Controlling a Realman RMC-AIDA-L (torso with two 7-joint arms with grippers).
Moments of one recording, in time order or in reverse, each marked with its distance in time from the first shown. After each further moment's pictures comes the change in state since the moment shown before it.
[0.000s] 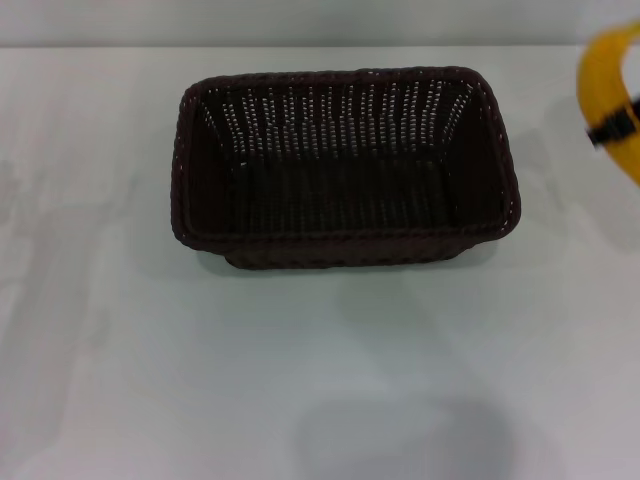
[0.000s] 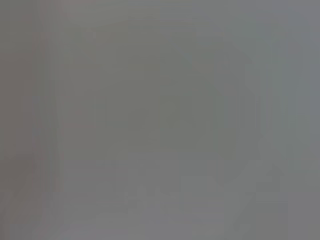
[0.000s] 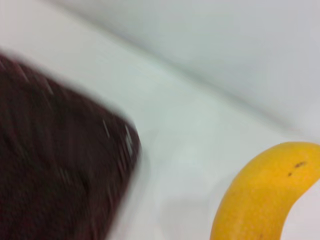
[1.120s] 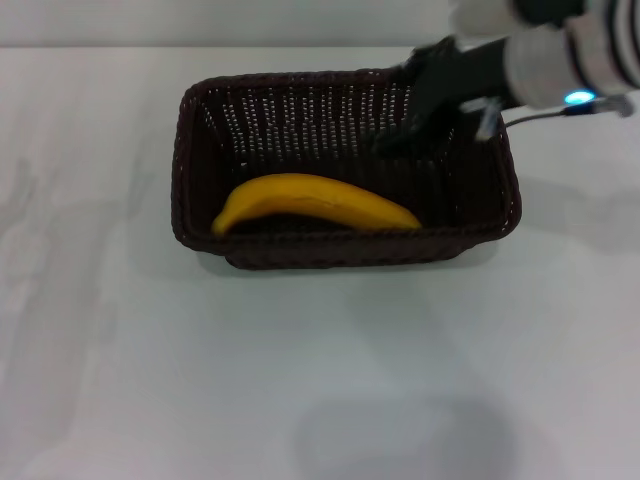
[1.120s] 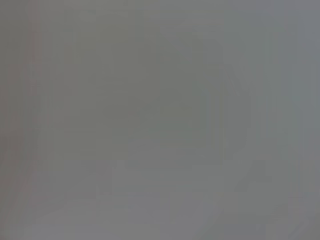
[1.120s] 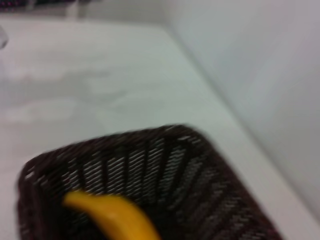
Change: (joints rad) left arm -0.019 -0.005 0.008 -0.026 0.011 0.001 -0.022; right arm 0.010 0.006 -0.106 -0.173 0.611 -0.386 -0.744
